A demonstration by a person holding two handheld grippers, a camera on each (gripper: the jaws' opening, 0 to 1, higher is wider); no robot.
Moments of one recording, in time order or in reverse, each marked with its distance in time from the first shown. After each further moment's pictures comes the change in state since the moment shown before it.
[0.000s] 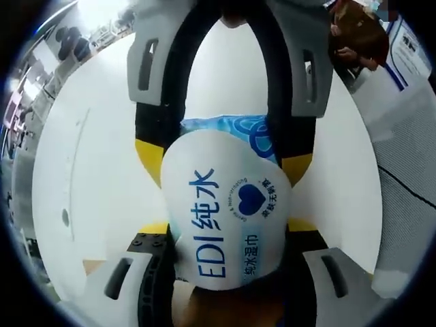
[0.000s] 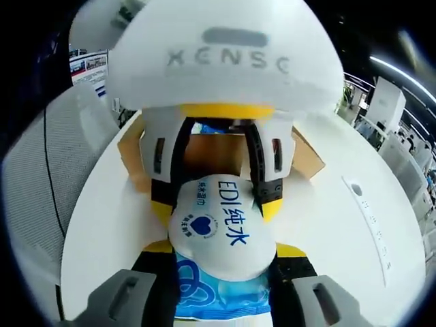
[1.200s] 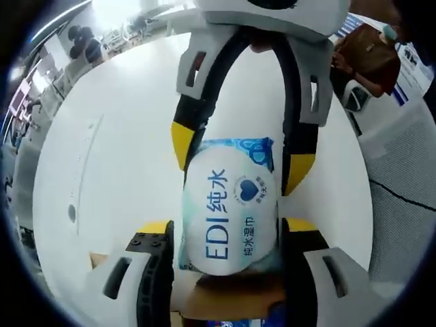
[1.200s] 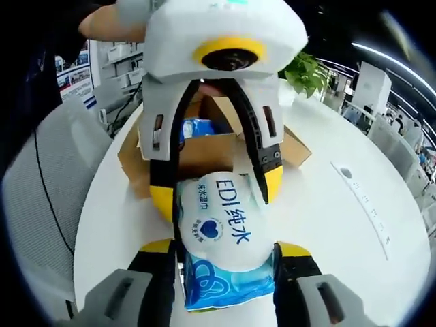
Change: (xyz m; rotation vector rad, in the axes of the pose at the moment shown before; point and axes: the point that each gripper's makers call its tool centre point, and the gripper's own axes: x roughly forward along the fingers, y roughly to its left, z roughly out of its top) left arm -0.032 0.004 0.011 -0.066 -0.097 0.012; right arm -0.023 0.004 0.001 0.144 -0.001 -0.056
